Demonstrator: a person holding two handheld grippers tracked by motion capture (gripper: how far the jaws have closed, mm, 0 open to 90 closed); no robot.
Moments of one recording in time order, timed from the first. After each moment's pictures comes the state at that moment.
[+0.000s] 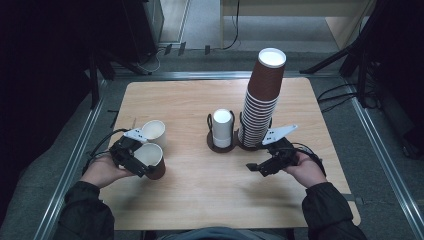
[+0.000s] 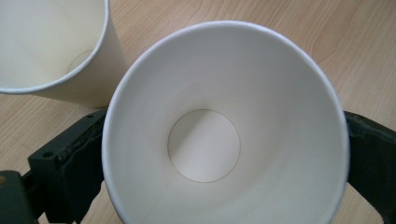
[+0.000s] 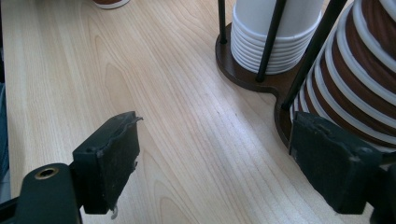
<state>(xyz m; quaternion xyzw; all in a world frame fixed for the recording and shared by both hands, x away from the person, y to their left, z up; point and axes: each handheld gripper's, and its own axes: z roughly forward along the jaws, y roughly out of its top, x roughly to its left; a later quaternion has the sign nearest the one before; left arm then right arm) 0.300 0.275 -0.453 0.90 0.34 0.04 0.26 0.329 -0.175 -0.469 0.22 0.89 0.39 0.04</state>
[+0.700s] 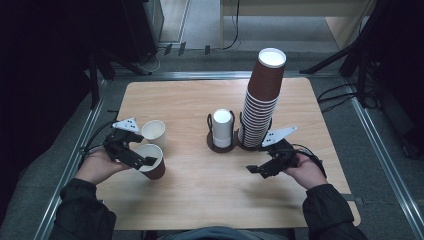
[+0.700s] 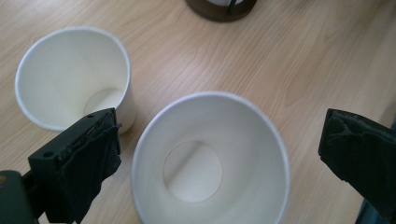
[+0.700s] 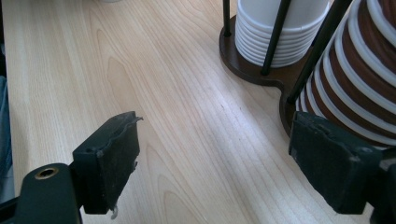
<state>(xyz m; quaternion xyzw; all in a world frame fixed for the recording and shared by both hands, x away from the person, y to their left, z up) 0.301 0.275 -0.418 0.88 0.35 0.05 0.32 0.326 -0.175 -0.472 0.22 0.90 0.38 0.03</state>
